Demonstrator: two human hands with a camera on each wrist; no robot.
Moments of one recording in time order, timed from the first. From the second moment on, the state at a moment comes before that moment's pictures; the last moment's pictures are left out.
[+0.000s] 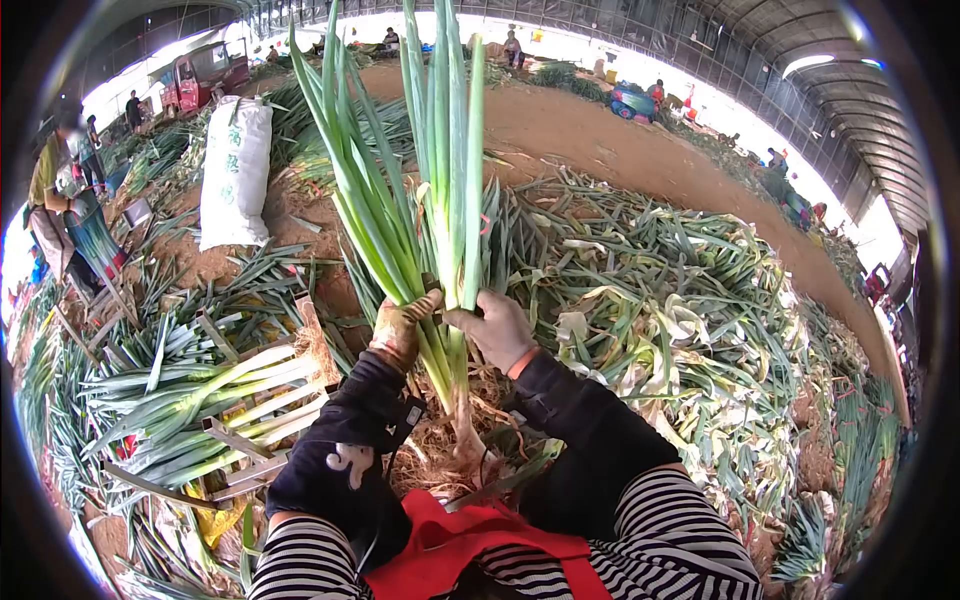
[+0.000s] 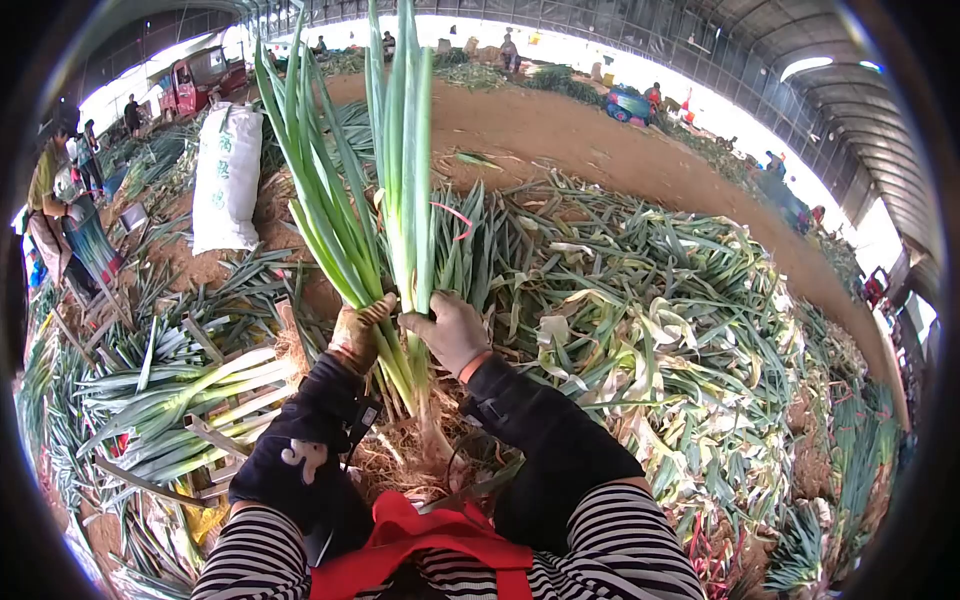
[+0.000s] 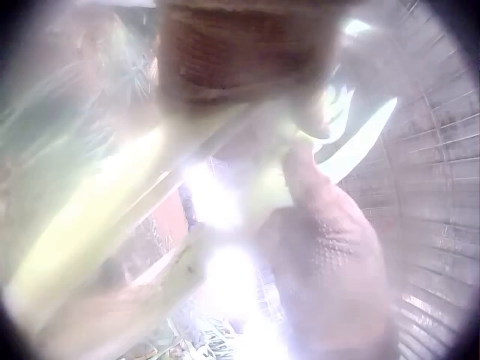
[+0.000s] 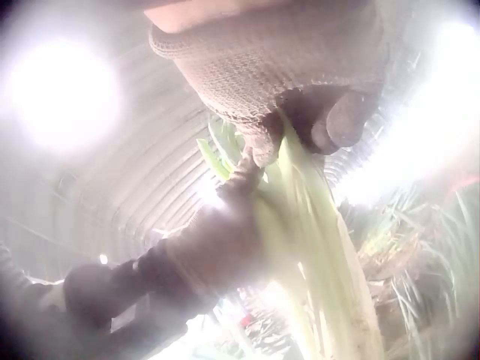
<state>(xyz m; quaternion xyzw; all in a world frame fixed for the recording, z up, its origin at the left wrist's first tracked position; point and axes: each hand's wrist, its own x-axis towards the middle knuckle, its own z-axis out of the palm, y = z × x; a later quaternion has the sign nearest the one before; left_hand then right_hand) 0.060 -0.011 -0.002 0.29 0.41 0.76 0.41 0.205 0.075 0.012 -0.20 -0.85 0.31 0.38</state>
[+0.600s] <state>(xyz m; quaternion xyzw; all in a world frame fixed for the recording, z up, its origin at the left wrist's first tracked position) 0.036 -0.015 0.002 0.24 0.42 0.81 0.32 0.211 0.094 -0.030 -0.14 -0.61 0.72 0.30</state>
